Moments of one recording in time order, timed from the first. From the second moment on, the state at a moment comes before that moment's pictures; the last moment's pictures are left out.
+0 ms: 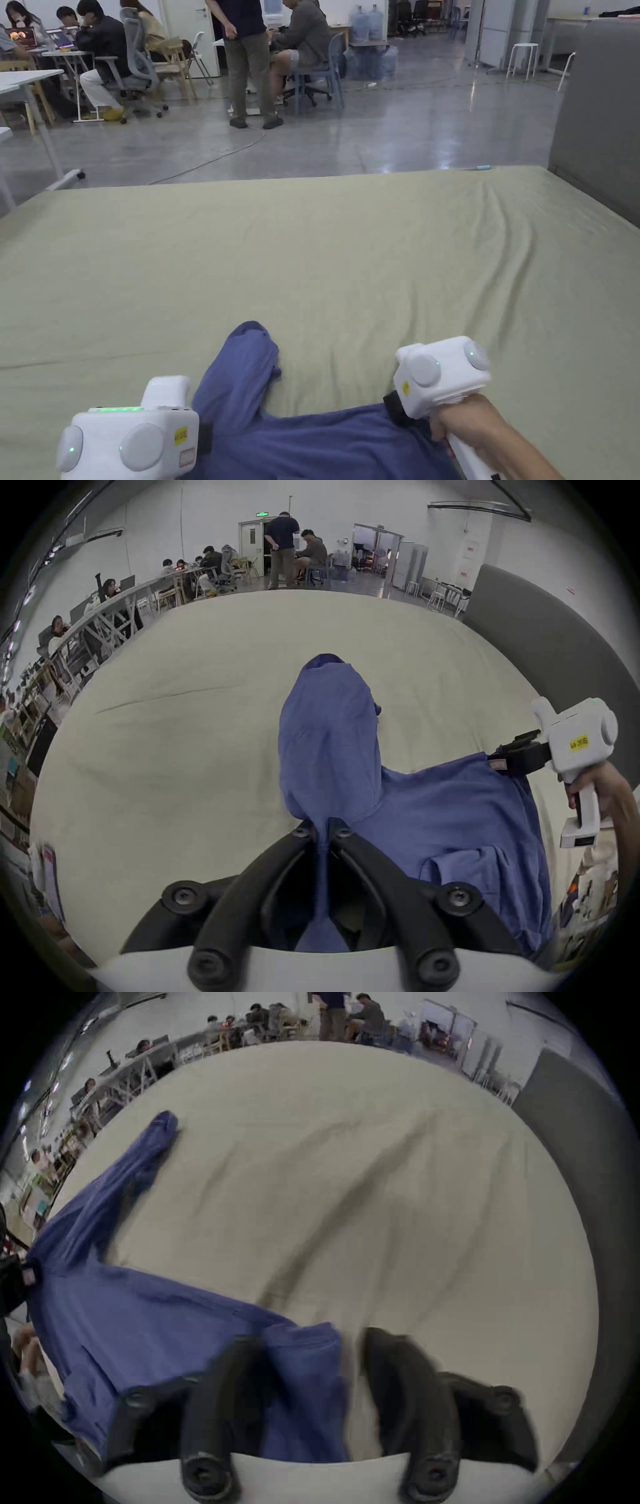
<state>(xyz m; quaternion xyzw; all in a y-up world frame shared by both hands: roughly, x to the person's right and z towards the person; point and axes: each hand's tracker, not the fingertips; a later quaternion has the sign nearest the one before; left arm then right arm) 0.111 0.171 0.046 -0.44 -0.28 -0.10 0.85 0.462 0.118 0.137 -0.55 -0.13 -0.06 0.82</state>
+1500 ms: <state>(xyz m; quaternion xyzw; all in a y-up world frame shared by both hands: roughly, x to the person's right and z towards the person) 0.244 0.490 -0.073 -0.16 -0.27 -0.09 0.94 0.581 0.476 0.068 -0.23 -0.25 -0.11 0.93</state>
